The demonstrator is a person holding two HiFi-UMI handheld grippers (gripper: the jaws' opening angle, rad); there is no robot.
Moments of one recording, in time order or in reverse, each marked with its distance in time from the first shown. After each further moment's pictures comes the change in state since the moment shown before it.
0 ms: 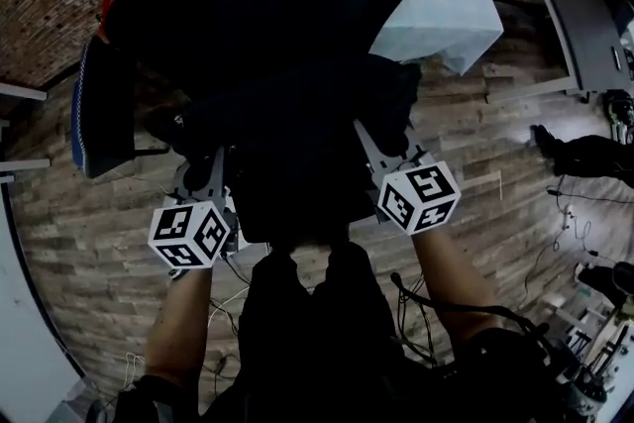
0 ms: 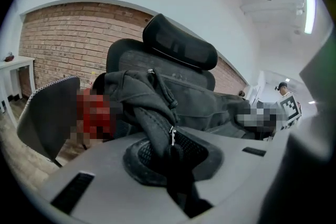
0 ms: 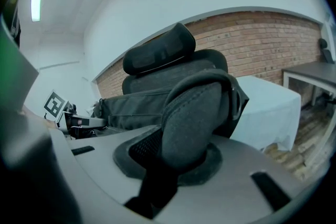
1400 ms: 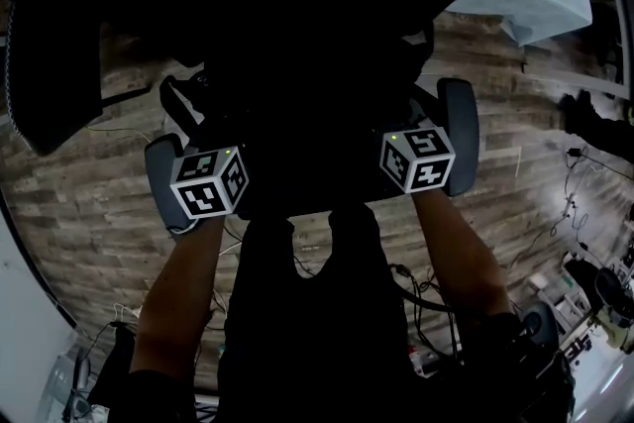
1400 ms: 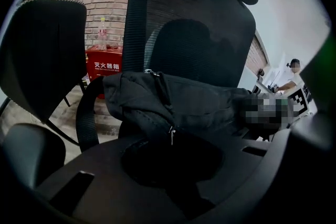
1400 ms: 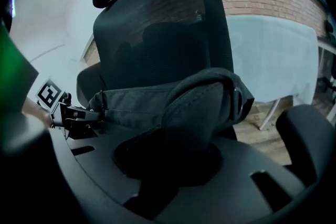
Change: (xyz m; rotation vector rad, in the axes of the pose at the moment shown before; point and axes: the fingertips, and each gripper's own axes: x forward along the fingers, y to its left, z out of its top) left arm 0.112 0.100 -0.206 -0.066 0.317 0.143; right arm 0.138 -0.058 -0.218 0.066 0.300 -0.019
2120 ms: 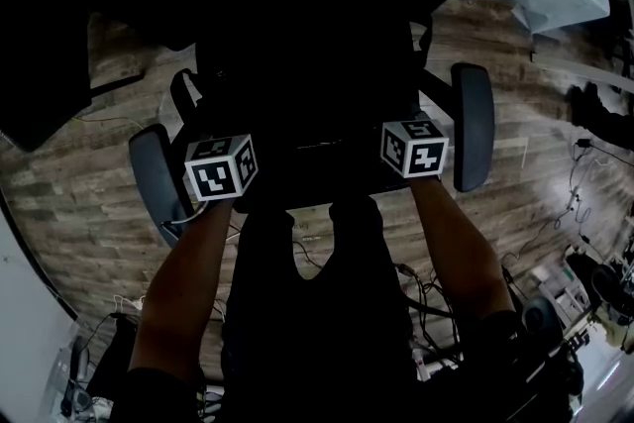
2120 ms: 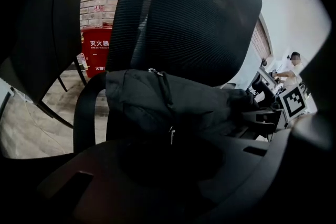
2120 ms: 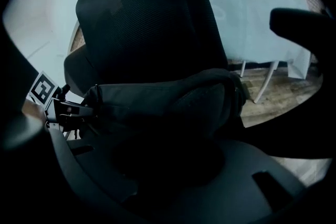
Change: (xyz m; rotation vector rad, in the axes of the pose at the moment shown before) left arm 0.038 0.006 -0.086 -0.007 0.189 -0.003; right arm 0.026 -0.028 -0.092 0.103 0.187 -0.054
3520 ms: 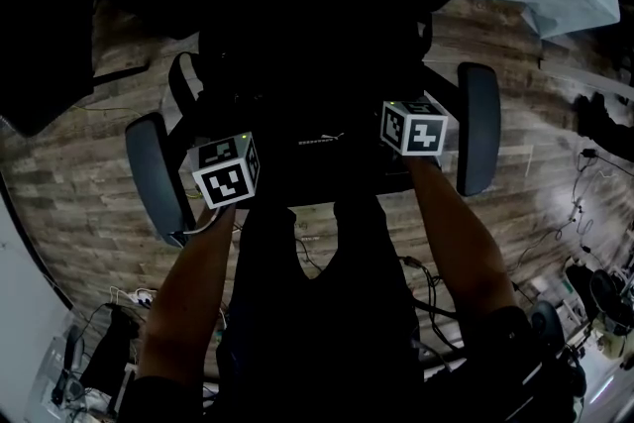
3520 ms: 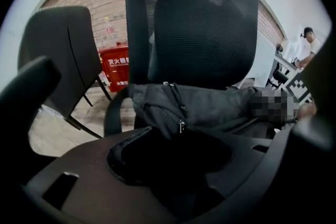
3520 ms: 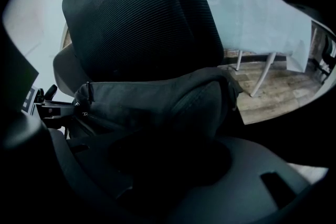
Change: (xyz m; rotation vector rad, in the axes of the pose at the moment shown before) left arm -0.027 0.020 0.009 0.082 -0.092 0.244; right arm 0.023 -0.019 -0.005 0.043 0.057 -0.041
